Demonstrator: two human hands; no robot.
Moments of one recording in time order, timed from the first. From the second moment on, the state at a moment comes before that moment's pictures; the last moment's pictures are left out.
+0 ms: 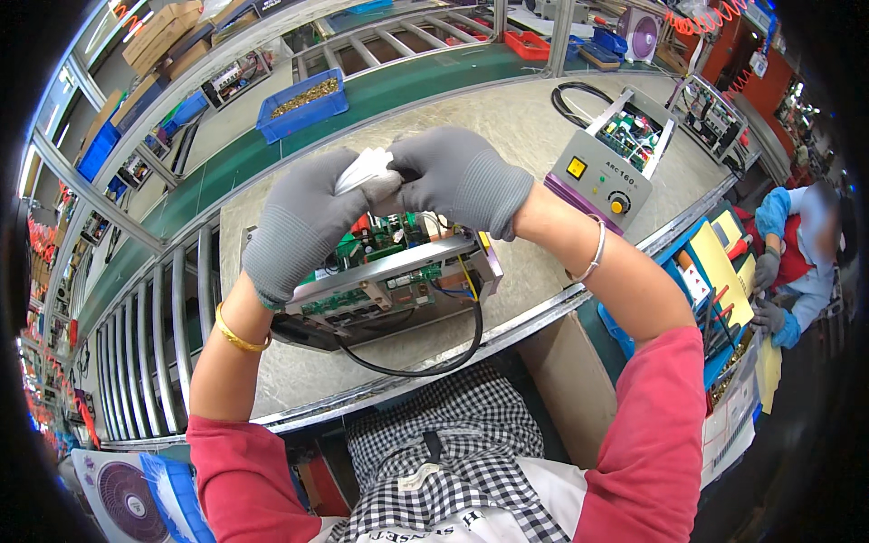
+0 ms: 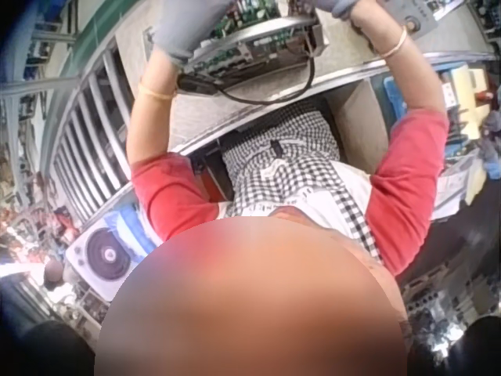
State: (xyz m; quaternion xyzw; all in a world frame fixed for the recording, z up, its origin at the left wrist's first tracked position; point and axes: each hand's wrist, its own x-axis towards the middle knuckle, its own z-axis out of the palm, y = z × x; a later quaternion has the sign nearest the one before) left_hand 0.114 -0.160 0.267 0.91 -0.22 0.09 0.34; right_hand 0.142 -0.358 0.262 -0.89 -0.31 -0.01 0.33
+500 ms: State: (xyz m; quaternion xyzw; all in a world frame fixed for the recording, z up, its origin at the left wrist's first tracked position) left_hand 0.095 -0.146 0.254 0.93 -0.22 0.20 0.23; right_hand 0.121 -0.376 0.271 -0.90 -0.36 -0.02 0.25
